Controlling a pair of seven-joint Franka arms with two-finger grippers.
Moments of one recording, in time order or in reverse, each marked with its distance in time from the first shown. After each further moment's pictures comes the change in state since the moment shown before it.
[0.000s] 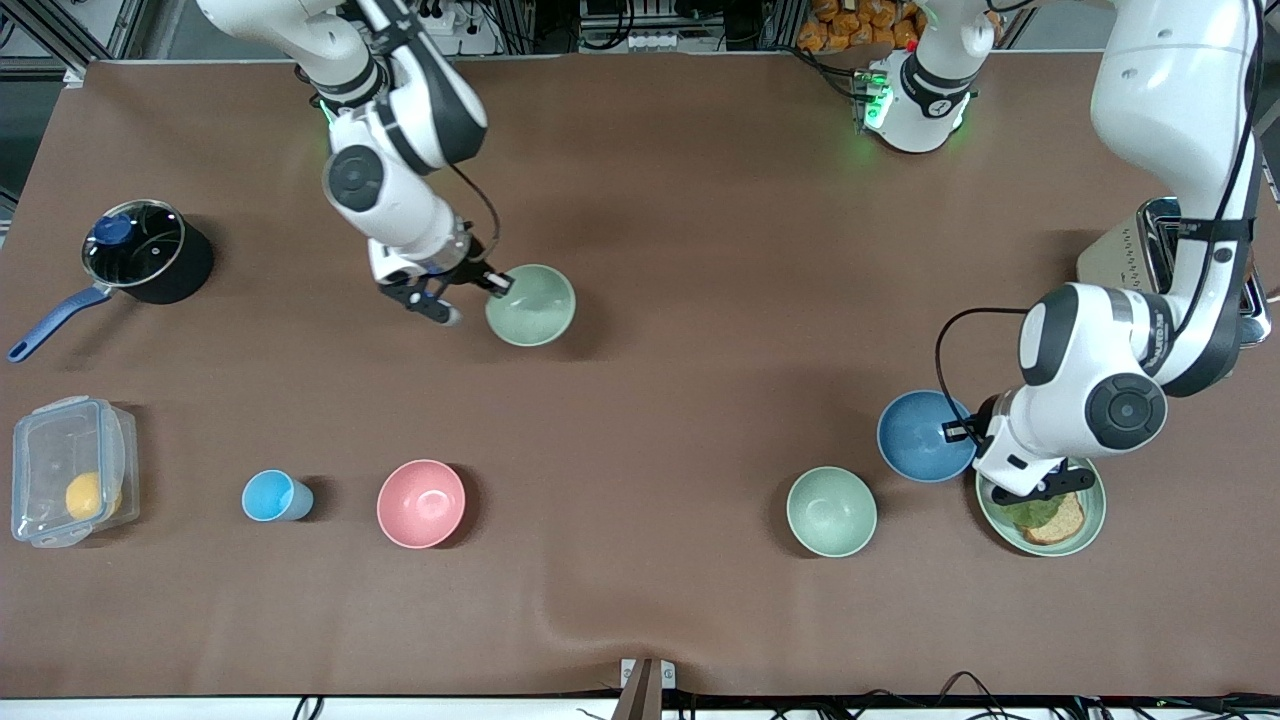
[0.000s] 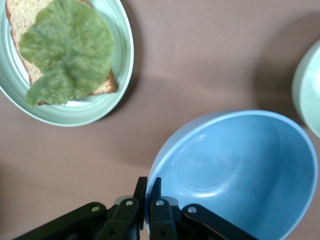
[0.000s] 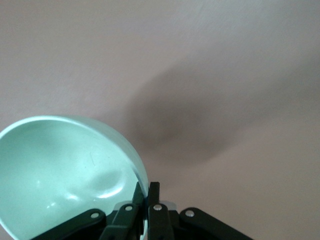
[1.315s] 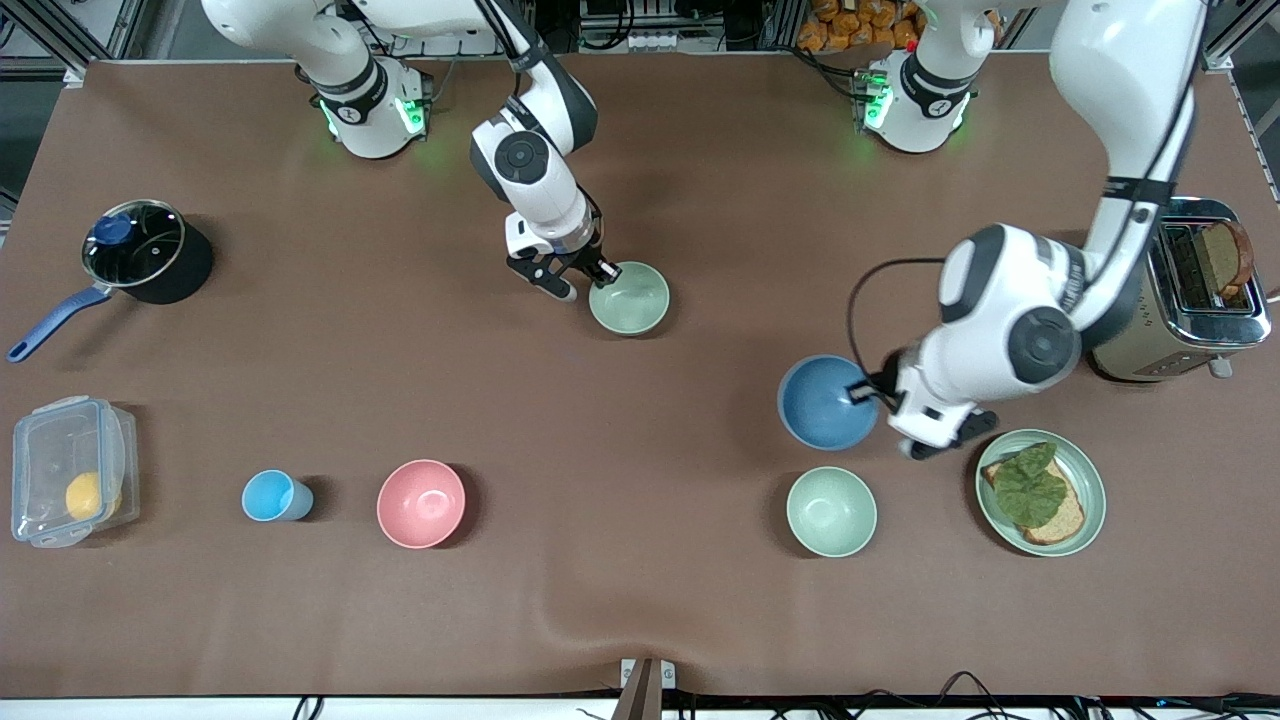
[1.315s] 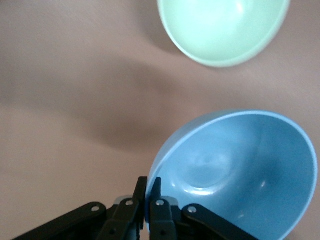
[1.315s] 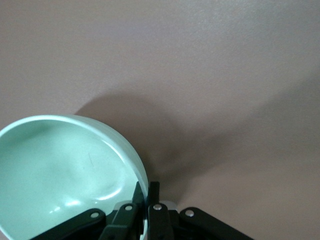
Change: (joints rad) left arm -0.003 -0.125 -0.217 -0.197 -0.191 0.131 -0.299; right arm 0.286 0.262 -0.001 0.051 0.002 0.343 0.316
